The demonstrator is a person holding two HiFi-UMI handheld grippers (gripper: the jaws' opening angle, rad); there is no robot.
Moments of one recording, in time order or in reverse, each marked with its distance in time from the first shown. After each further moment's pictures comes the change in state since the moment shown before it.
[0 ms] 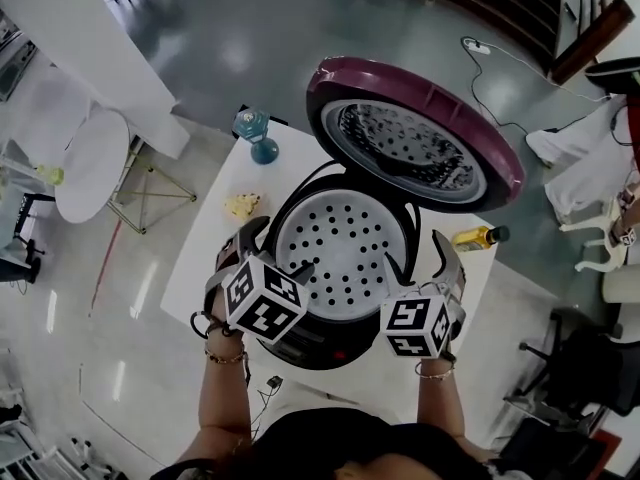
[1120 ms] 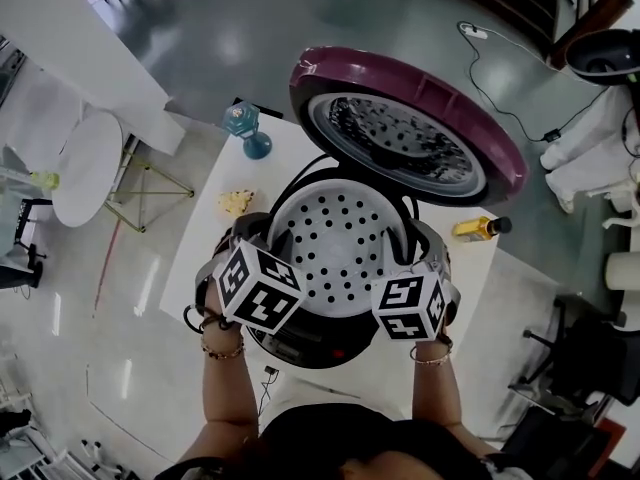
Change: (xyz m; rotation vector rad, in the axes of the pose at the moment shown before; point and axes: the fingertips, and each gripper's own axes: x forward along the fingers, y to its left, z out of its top) left arm -0.001 0.023 0.014 -0.001 0.056 0.072; right arm 0.019 0.001 0.014 0.055 0.029 0.055
